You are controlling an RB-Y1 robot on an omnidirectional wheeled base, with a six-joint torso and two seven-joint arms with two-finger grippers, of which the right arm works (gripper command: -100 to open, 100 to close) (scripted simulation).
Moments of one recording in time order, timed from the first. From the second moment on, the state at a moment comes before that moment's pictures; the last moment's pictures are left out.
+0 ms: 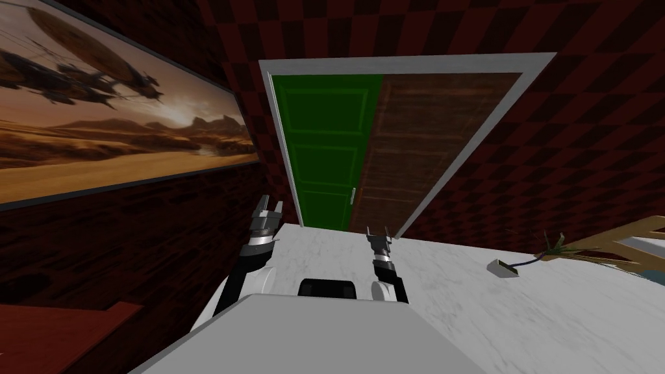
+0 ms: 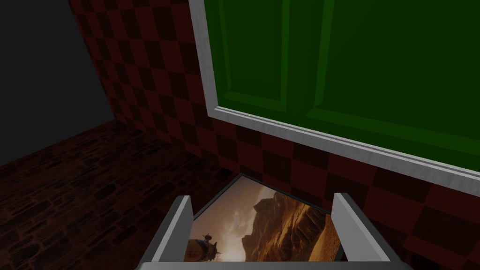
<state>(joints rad) 0.37 -0.21 0.21 -1.60 -0.57 -0.69 -0.61</state>
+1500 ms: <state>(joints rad) 0.31 -0.30 0.29 -1.28 -0.77 -0.81 -0.94</state>
